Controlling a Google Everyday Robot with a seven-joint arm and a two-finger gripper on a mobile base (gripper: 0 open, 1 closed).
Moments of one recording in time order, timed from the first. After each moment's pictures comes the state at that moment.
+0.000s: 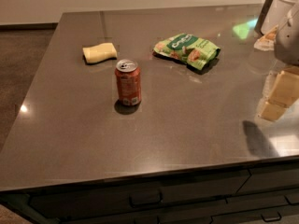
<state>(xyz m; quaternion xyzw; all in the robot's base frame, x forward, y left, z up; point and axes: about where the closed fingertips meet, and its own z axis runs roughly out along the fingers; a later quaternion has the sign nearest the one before) 0.438 -0.216 0.978 -0.60 0.78 -0.04 0.16</state>
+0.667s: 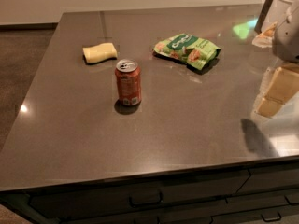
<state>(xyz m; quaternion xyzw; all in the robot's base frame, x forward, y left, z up) 0.446 -0.214 0.980 -0.60 0.78 -0.03 0.18</state>
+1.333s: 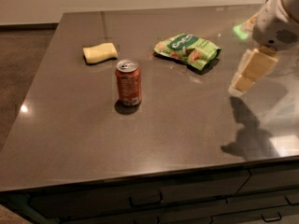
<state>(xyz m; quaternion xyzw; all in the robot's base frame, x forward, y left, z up) 0.519 -0.210 0.973 -0.58 0.78 -0.02 0.24</state>
